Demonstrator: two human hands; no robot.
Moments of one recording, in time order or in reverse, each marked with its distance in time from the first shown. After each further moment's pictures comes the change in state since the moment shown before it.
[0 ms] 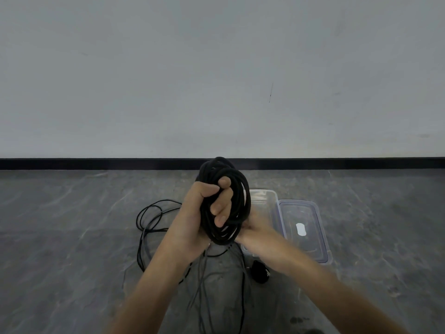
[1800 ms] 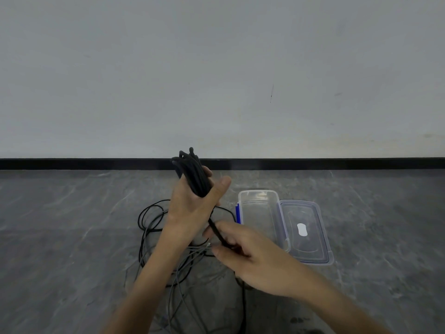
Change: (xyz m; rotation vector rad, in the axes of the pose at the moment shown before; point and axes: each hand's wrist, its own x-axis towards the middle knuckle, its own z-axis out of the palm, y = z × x) left_hand 0.009 0.003 -0.015 1.051 0.462 0.360; right_hand -0.044 -0.030 0.009 -0.439 -0.222 -0.188
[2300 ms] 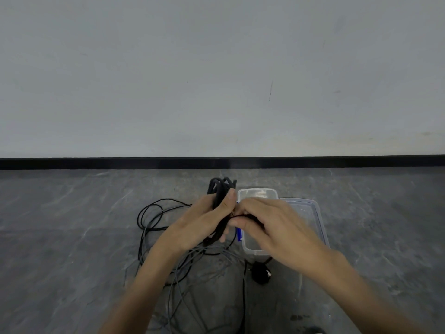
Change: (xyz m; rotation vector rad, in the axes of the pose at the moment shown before) left_hand -0.012 0.001 -0.003 0.041 -0.606 -0.169; right_hand 0.001 0.008 -0.035 -0.528 0.272 -0.223
